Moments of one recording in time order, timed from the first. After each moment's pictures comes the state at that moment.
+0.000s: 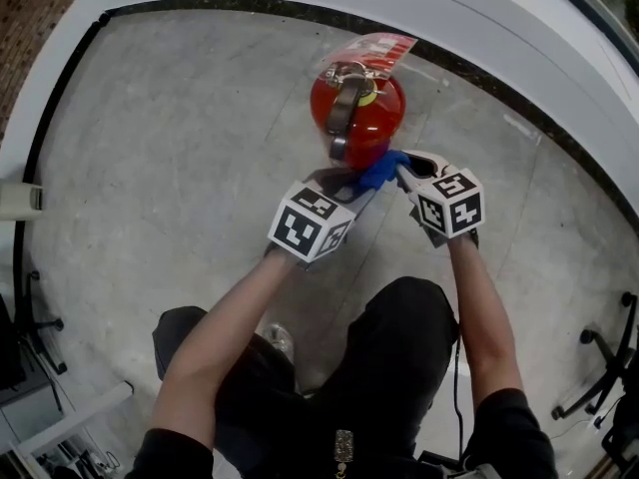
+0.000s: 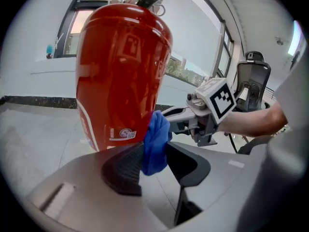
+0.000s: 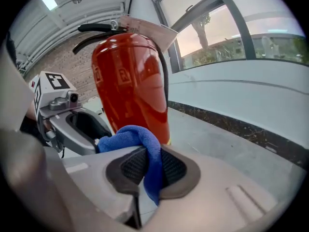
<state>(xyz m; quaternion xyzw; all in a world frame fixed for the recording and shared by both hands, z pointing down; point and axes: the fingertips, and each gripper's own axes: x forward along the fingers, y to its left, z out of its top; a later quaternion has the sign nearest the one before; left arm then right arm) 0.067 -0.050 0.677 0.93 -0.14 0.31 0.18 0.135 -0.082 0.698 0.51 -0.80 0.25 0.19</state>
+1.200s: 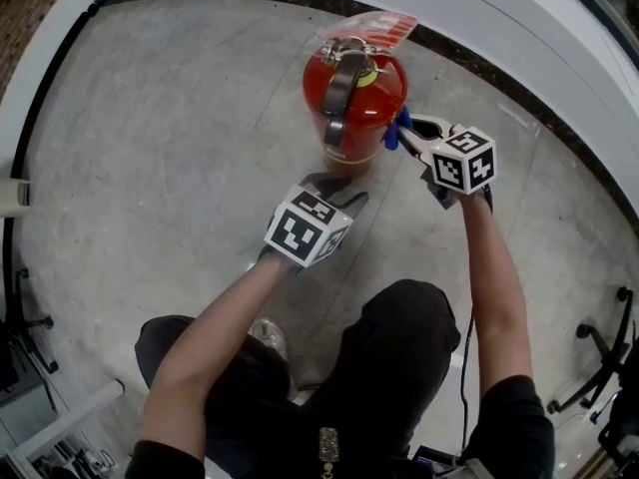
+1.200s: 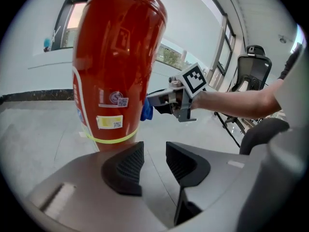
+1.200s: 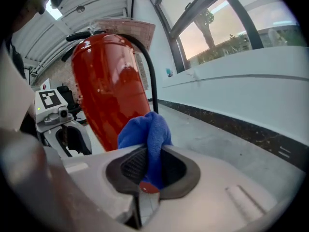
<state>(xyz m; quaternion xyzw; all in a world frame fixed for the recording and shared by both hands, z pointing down) 0.057 -0.029 0.712 0.91 -0.12 0.34 0.18 0.159 -0.125 0.712 0.46 -0.84 0.24 0.16</state>
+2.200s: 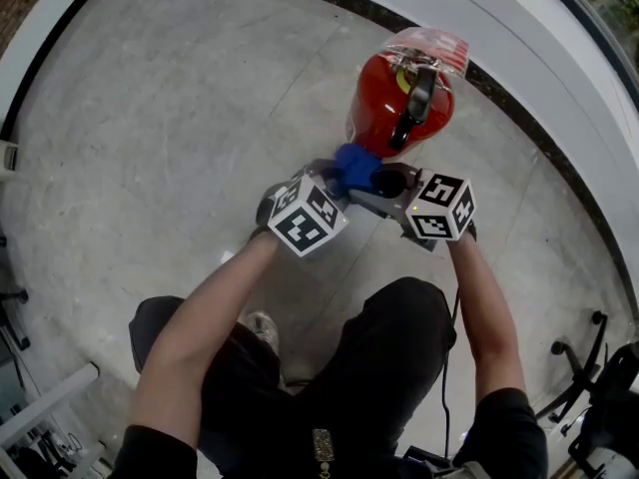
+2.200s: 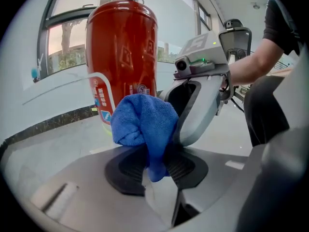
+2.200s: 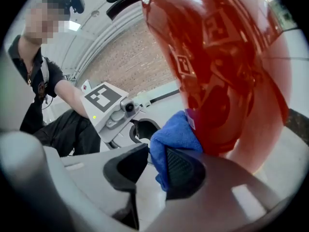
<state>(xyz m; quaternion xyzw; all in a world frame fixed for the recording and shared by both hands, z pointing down) 0.018 -0.057 0.726 0.92 -0.10 0.37 0.04 -0.003 -0.046 0.691 0.22 -0.92 0.26 0.18</state>
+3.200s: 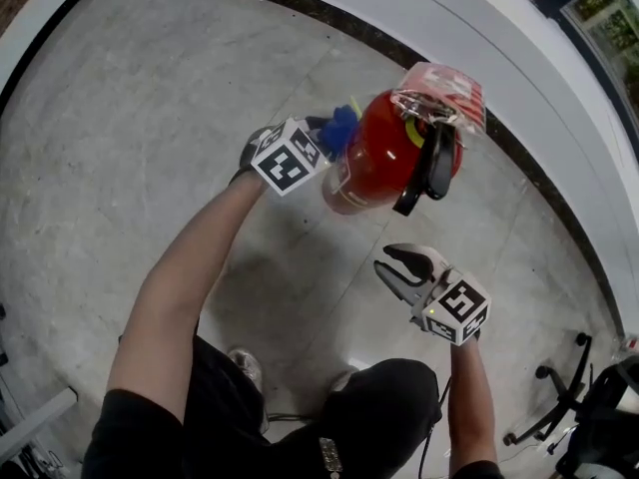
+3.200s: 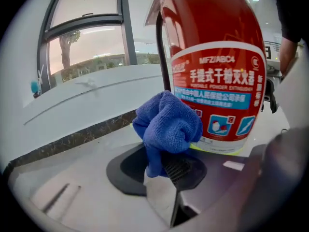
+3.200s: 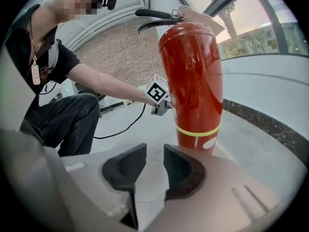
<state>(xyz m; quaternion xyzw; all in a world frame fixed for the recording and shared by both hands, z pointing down) 0.043 -0.228 0.741 0.93 -0.13 0.33 -0.04 0.055 0.010 0.701 0.36 -0.88 0.22 0.22</state>
